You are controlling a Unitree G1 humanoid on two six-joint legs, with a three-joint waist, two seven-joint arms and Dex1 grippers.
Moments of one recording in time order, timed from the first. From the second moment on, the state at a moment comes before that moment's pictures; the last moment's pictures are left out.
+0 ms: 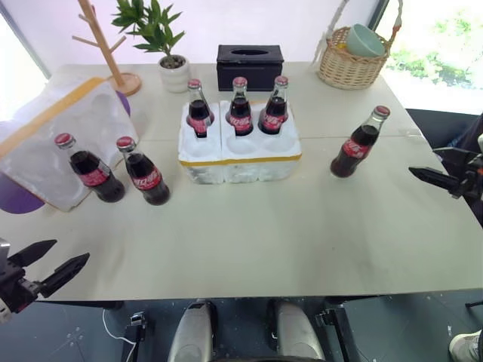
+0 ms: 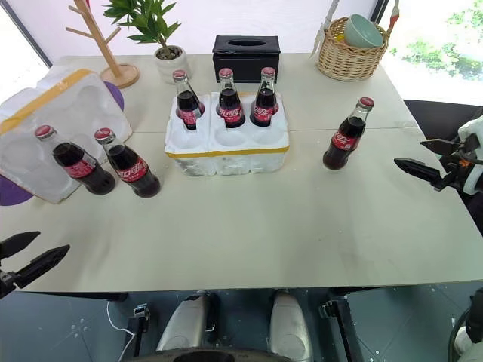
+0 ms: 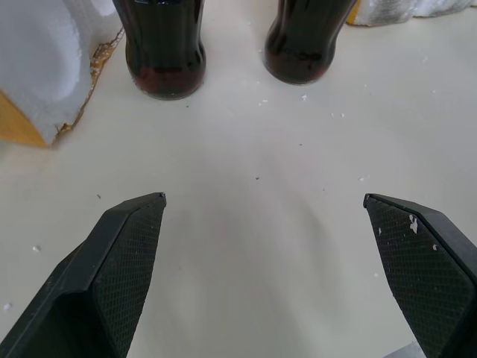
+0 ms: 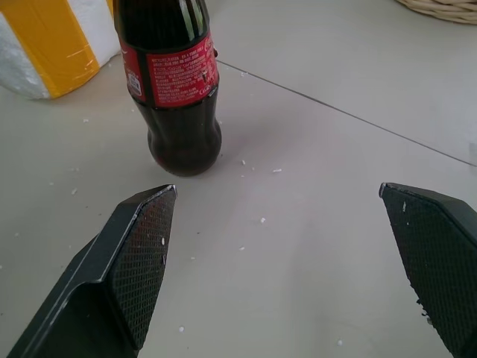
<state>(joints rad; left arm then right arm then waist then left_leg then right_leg) 0.61 0.71 0.90 -0.43 -0.73 0.61 -0.89 -0.52 -1.07 -0.32 0.69 0.33 0.22 1.20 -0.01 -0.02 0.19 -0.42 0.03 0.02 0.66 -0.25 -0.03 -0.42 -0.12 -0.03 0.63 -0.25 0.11</state>
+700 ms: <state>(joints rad) 0.49 0.71 0.90 -0.42 -0.76 0.63 -0.81 -0.51 -1.07 -0.32 0.66 0.37 0.28 1.25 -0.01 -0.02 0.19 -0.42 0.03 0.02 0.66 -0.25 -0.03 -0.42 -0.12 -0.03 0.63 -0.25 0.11</state>
